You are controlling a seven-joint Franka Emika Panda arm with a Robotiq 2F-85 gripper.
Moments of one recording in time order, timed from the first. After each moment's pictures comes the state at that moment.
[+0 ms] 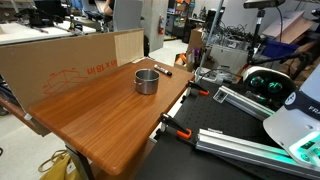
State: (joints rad) arm 0.12 -0.17 0.27 -1.97 -0.05 1.55 0.17
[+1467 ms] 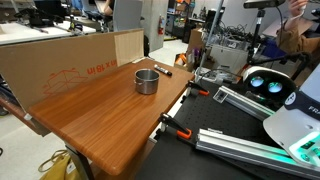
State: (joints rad) arm 0.12 -0.17 0.27 -1.97 -0.05 1.55 0.17
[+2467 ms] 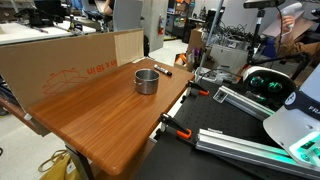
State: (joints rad) arm 0.10 -0.11 0.16 -1.97 -0.04 1.63 0.12
